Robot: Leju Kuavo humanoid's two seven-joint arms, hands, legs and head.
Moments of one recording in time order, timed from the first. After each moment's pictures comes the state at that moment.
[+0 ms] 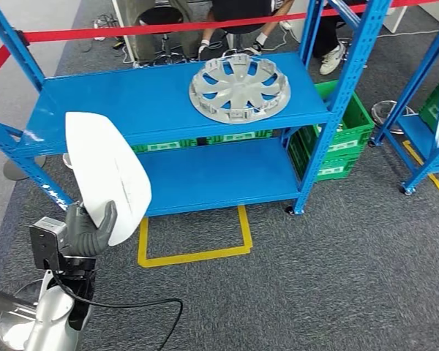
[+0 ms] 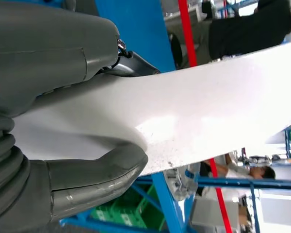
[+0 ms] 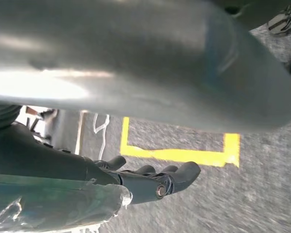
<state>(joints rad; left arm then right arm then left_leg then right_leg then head) 0.05 -0.11 0.02 -1.68 -0.11 0.02 -0.37 -0.01 0.06 -0.03 -0.17 0.49 -0.12 0.26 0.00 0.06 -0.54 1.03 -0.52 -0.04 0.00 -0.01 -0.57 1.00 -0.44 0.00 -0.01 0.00</state>
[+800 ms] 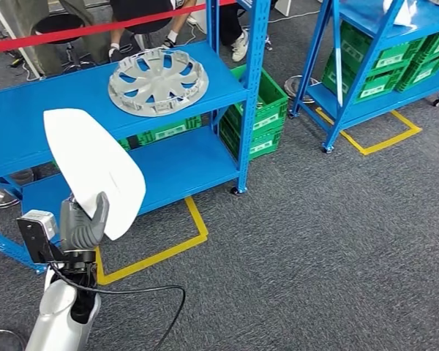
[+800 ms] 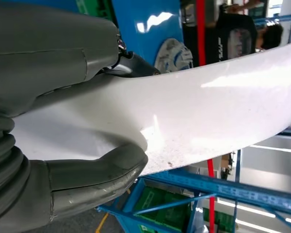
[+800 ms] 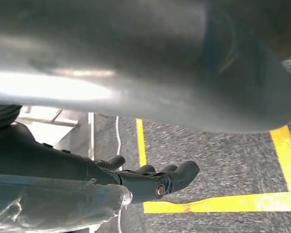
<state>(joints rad) 0.03 -0.12 0.01 -1.66 0.01 0.08 -0.38 -0.01 0.06 -0.03 -0.17 0.52 -0.12 0.27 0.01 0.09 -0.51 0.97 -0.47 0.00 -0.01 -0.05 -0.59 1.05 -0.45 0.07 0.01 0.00</state>
